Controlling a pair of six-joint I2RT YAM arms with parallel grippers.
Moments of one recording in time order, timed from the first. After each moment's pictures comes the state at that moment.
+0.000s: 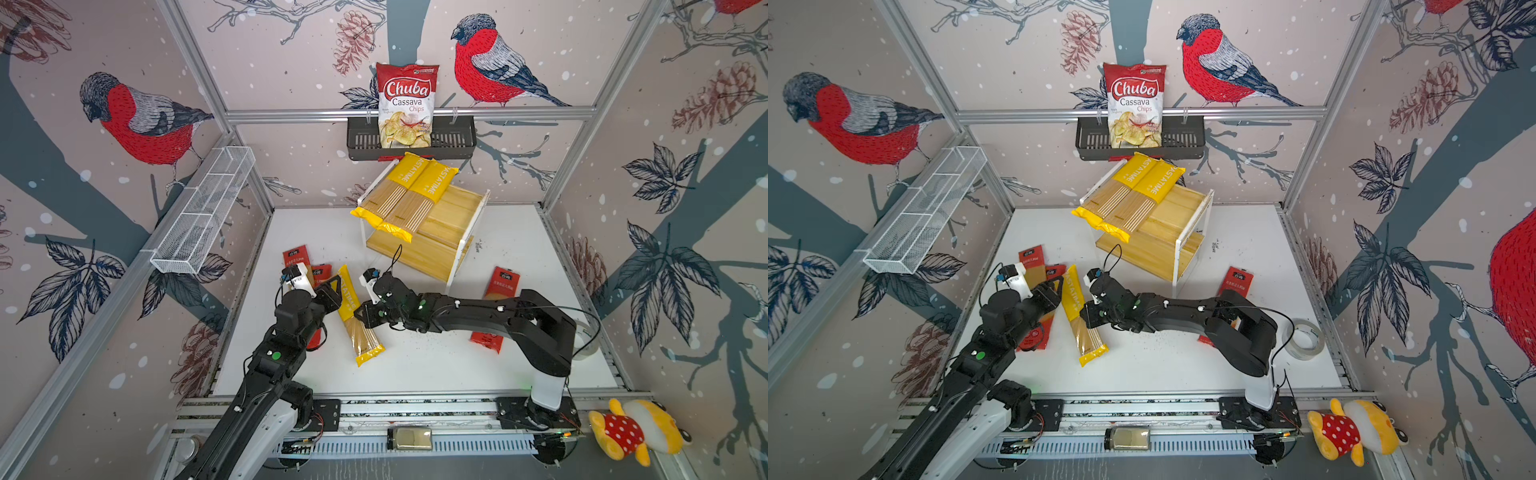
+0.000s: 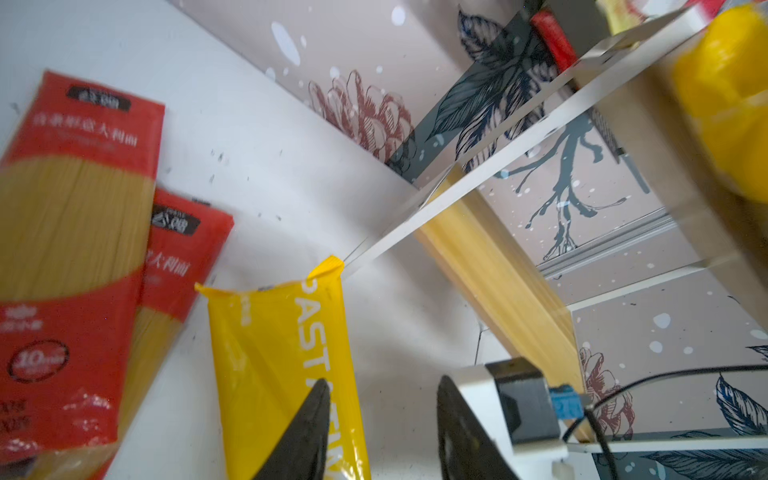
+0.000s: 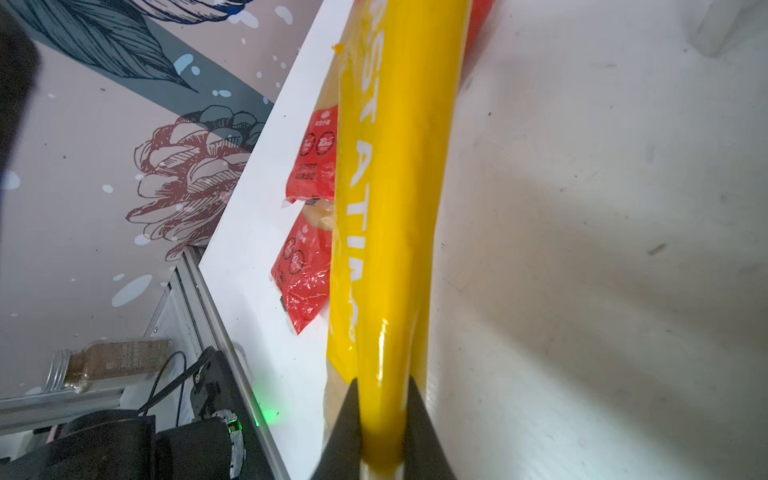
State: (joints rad) left arm -0.34 0.59 0.53 -0.22 -0.08 -0.73; right arm 1.15 1.86 1.23 -0.01 -0.13 0.63
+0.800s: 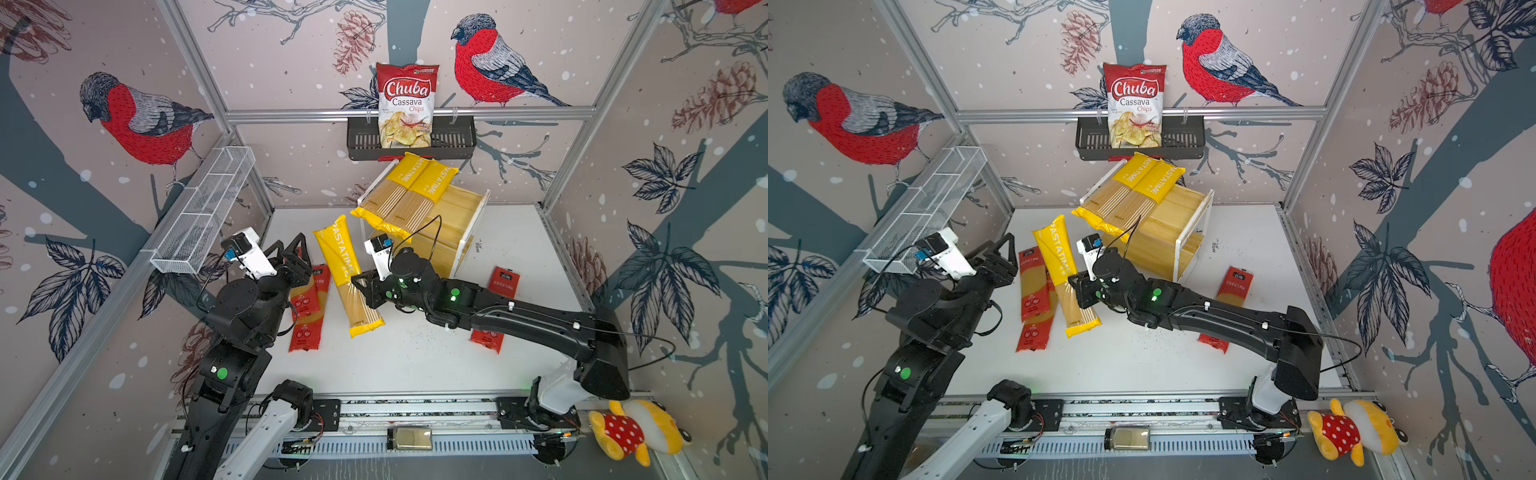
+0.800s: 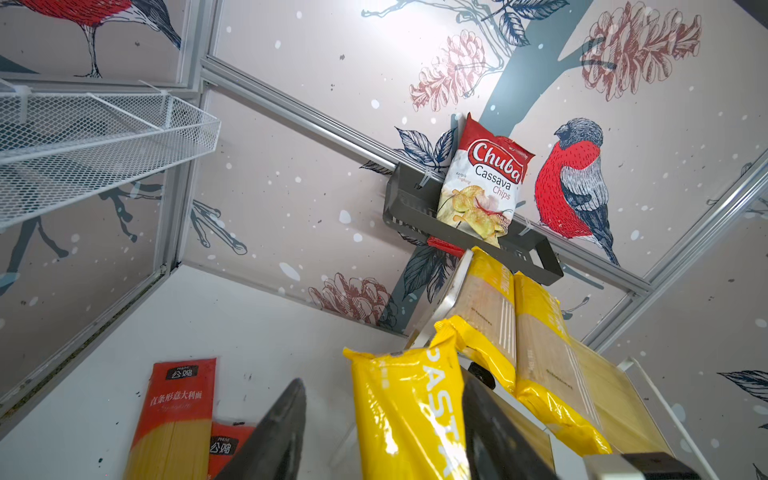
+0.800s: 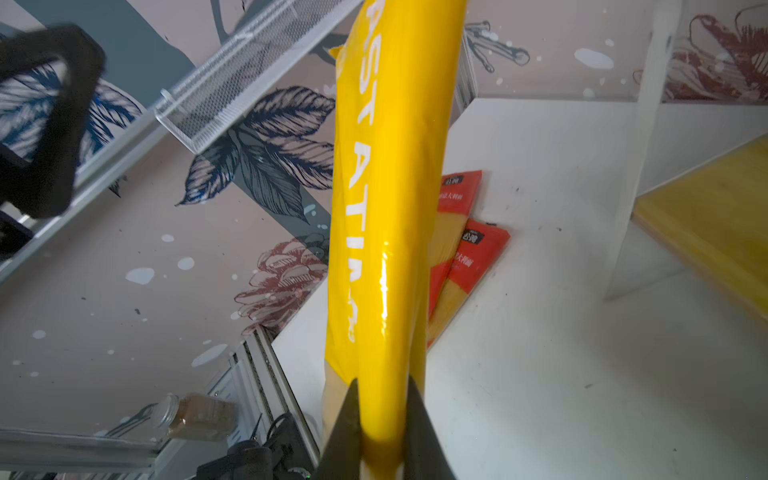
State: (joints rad) left arm -0.34 0.60 1.03 -0.38 -0.24 -0.44; right arm 1.18 1.58 1.39 -0.13 0.06 0.52
